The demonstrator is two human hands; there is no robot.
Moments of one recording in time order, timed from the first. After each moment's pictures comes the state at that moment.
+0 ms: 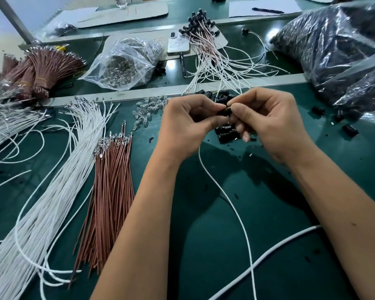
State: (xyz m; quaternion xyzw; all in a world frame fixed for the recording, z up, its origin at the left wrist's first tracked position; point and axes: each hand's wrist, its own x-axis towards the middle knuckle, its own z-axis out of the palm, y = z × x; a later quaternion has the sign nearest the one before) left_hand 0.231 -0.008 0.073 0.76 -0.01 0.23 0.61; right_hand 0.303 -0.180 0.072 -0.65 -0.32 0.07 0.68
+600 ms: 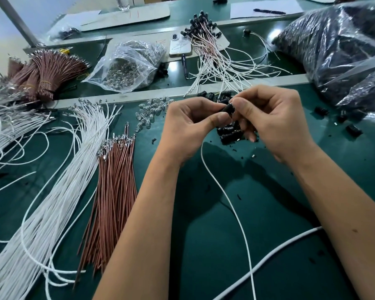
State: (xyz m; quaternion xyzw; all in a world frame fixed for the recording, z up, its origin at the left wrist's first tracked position) left_hand 0.226 -0.011 0.077 0.70 0.01 0.19 0.68; right_hand 0.299 -0.177 0.077 -0.67 -0.31 0.03 0.67
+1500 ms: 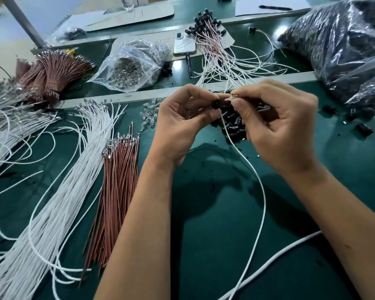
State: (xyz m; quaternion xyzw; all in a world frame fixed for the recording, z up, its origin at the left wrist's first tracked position) left_hand 0.222 0.004 0.076 0.64 -0.07 0.20 0.74; right_hand 0.277 -0.170 0.085 -0.71 -0.39 -0.27 0.51
